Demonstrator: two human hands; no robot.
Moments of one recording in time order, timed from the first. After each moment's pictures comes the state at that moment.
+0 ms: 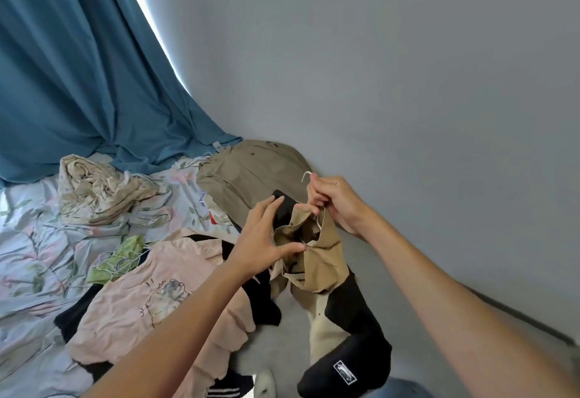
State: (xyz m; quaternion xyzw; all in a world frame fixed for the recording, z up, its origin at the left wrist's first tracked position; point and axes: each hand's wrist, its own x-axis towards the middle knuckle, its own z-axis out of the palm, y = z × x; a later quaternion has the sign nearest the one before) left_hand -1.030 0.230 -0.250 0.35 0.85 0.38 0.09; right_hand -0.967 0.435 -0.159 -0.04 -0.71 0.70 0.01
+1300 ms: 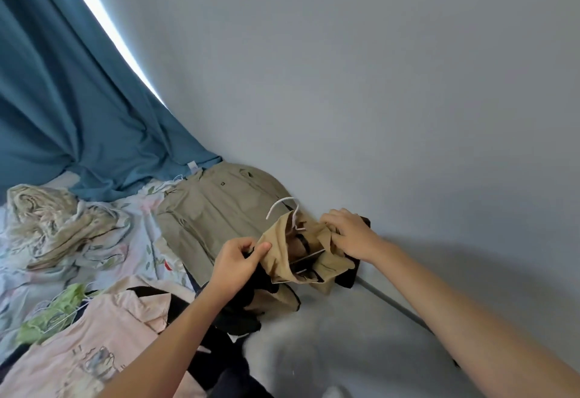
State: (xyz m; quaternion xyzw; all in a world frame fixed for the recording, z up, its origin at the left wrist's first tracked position) left_hand -1.201 0.530 -0.296 0.18 0.84 0.49 0.12; right_hand -1.144 0.827 -0.266 0.00 -0.96 0.26 -0.10
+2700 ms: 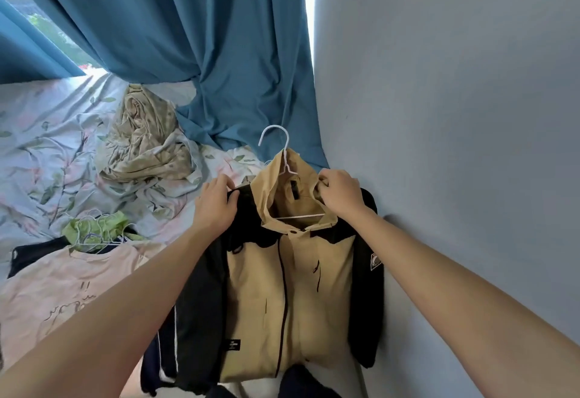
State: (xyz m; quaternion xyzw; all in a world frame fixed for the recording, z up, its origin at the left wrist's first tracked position) left_hand -1.667 0.401 -0.382 -0.23 0.94 0.27 -0.01; right_hand -1.809 0.666 -0.380 0.18 -0.95 0.21 -0.11
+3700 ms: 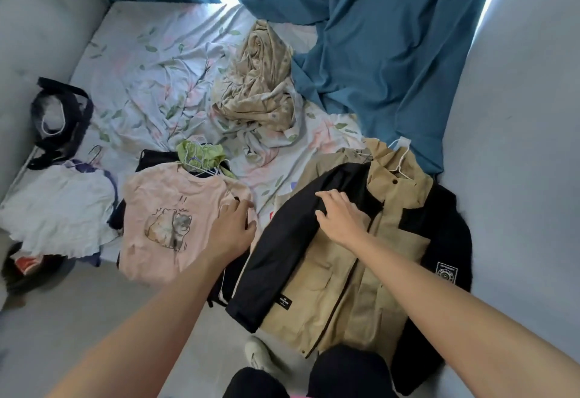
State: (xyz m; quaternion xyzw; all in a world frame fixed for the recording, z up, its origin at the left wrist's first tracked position) left_hand -1.503 0.330 -0.434 -0.39 0.88 0.23 0.12; right_hand -1.714 0.511 -0.495 0.40 -0.85 0.17 -0.29
